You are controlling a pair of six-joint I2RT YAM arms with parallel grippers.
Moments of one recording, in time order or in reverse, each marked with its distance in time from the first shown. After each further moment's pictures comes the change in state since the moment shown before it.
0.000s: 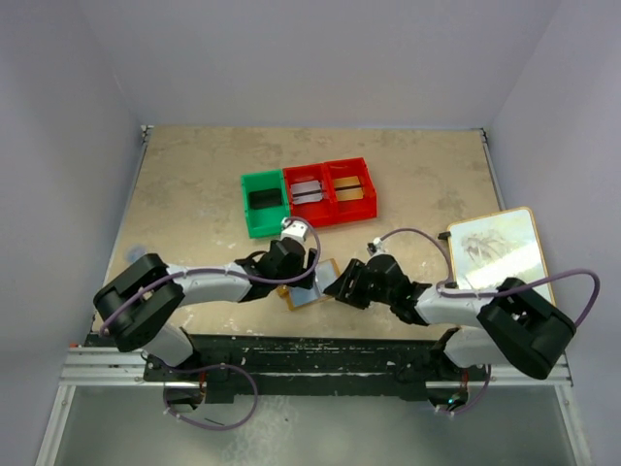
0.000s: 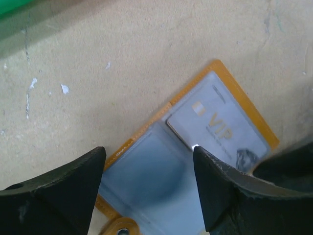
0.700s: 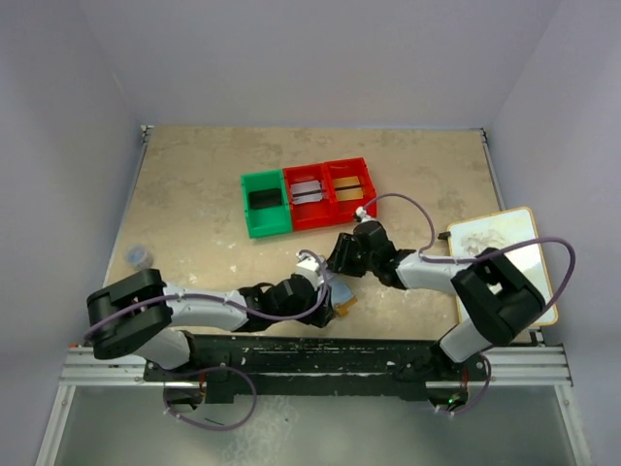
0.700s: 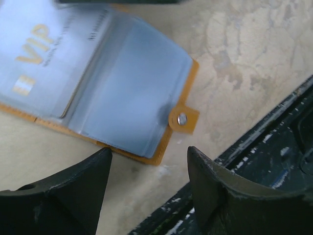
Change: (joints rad) left arm -0.254 -0.117 -0.156 0.130 0.086 -0.204; right arm -0.132 0.212 0.305 -0.198 -0.003 -0.332
